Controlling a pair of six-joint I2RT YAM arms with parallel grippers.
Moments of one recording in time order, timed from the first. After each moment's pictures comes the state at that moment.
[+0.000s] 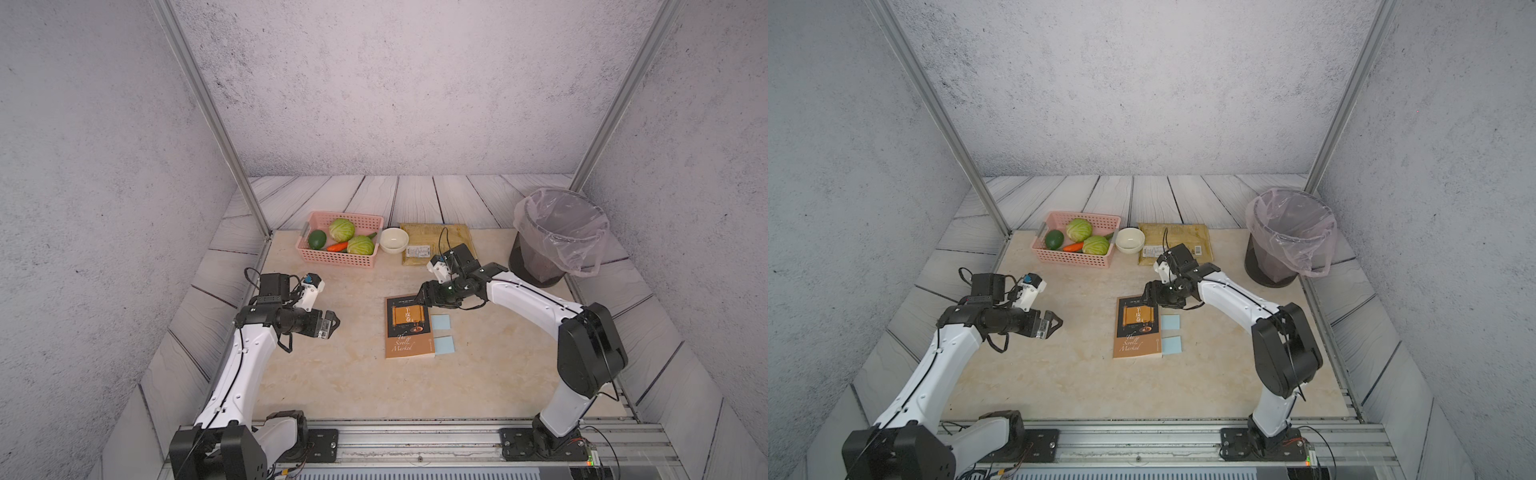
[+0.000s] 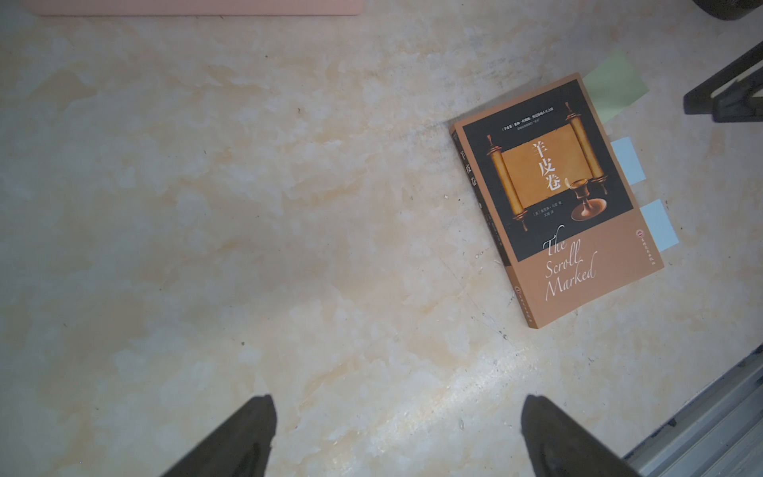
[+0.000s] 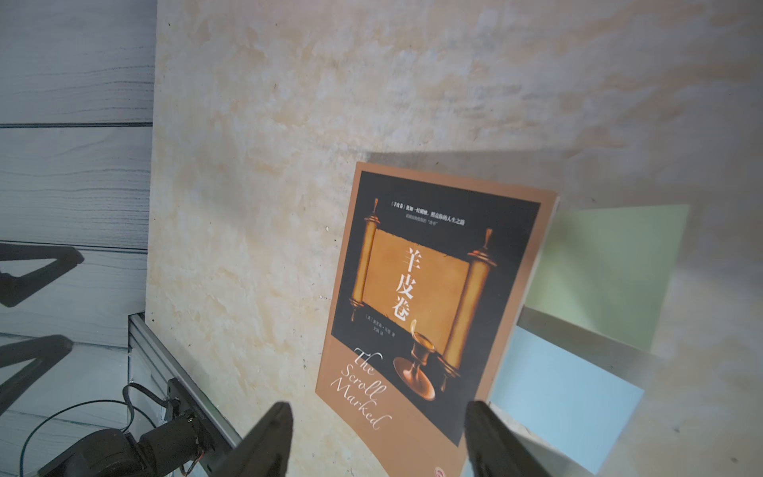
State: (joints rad) left arm 0.04 1.12 0.90 -0.84 0.43 0.28; right arm 0.55 1.77 1.35 -0.61 -0.44 0.45
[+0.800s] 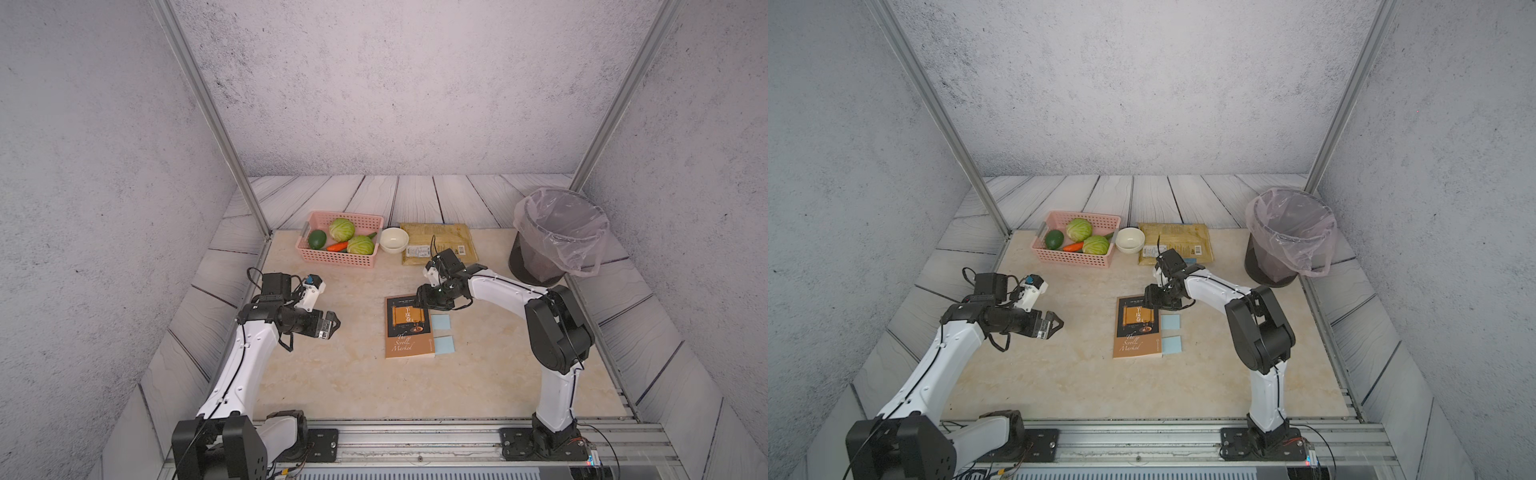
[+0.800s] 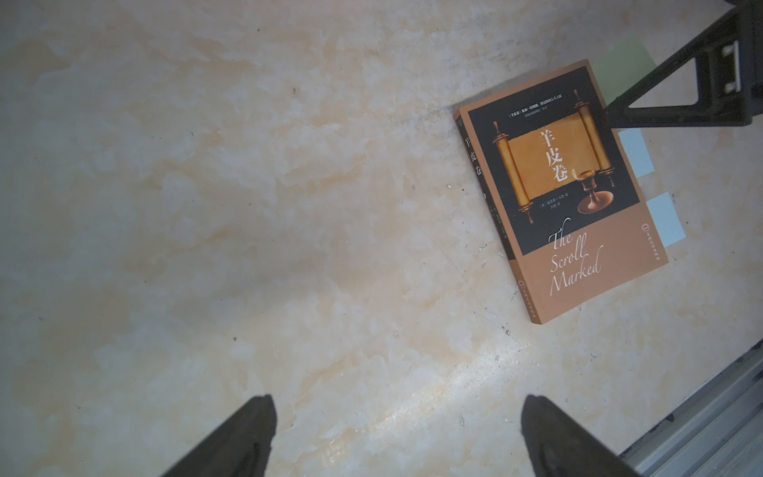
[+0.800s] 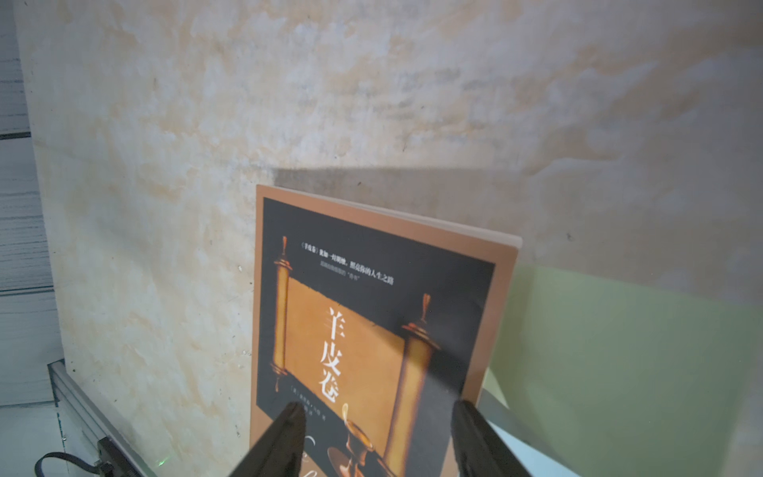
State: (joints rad) left arm 0.04 1.15 0.89 -0.84 0.43 0.28; right arm 0.55 1.95 1.39 -0.56 -0.35 0.46
